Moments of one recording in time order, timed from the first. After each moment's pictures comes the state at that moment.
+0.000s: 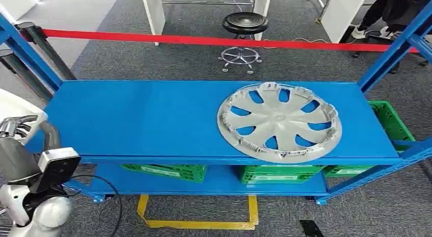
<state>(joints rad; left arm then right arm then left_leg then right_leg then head) 0.01 0.00 -0.30 -1.61 -1.00 0.70 -0.35 -0.09 0.15 -0.45 -0.23 0.67 -0.13 -0.03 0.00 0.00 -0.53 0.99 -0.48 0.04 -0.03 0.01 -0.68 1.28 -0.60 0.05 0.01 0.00</state>
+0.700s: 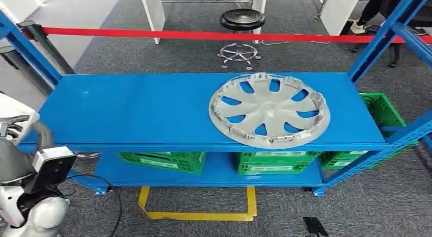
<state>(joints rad) 0.01 0.03 -0.28 -1.62 -1.03 0.70 -0.33 -0.10 0.15 -0.45 -0.23 0.67 -0.13 -0.03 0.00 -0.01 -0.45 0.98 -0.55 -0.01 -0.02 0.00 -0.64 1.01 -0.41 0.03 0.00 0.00</state>
